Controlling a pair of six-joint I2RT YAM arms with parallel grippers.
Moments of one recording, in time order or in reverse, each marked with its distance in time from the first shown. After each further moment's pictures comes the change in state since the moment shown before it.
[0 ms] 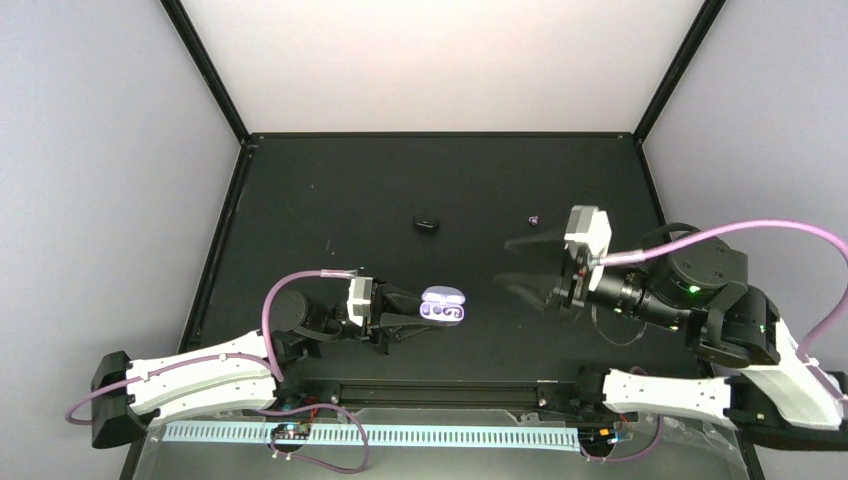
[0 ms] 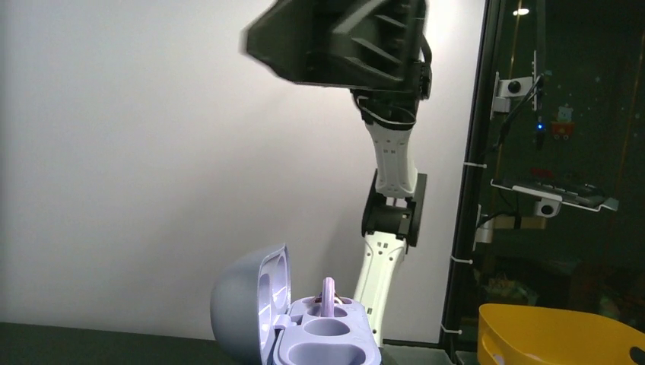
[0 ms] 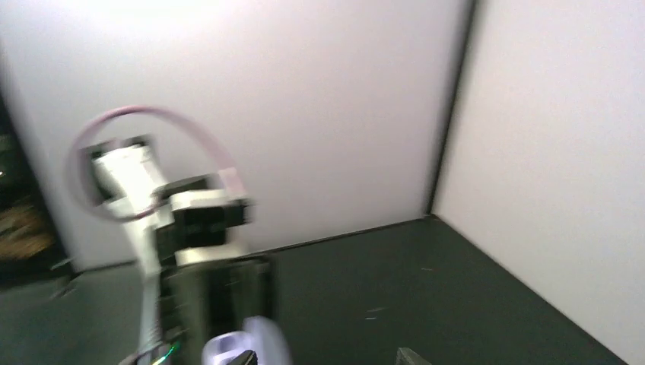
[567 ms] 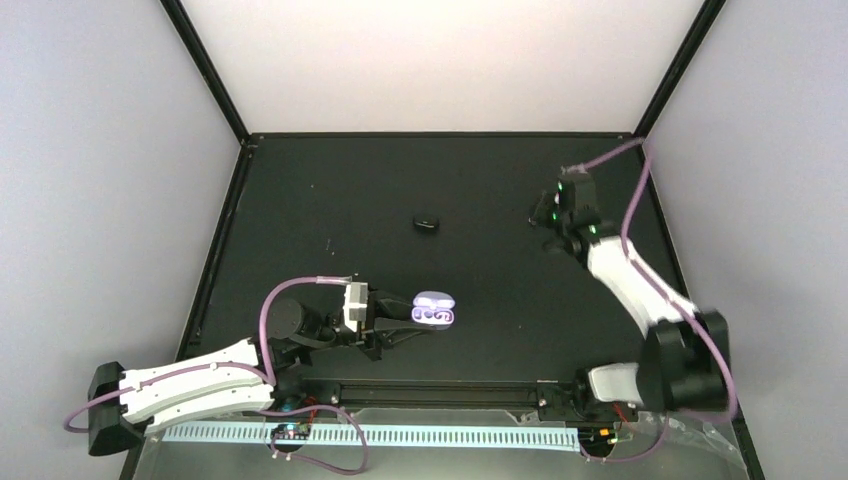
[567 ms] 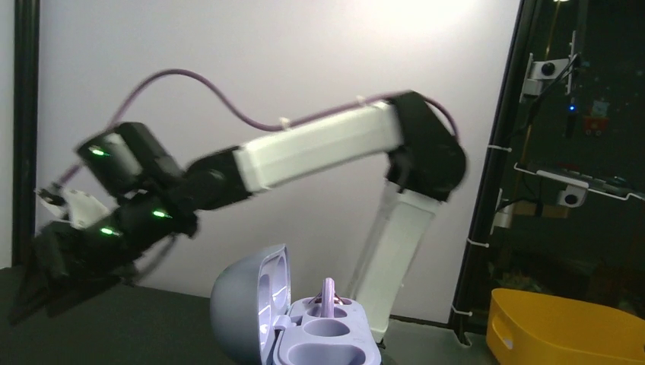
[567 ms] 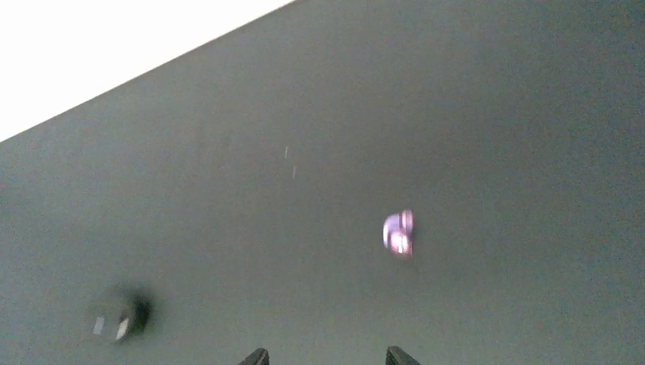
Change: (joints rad) left arm 0.000 -0.099 -0.069 -0.093 -0.056 -0.014; right arm -1.024 0.444 -0.668 0.524 0.092 0.587
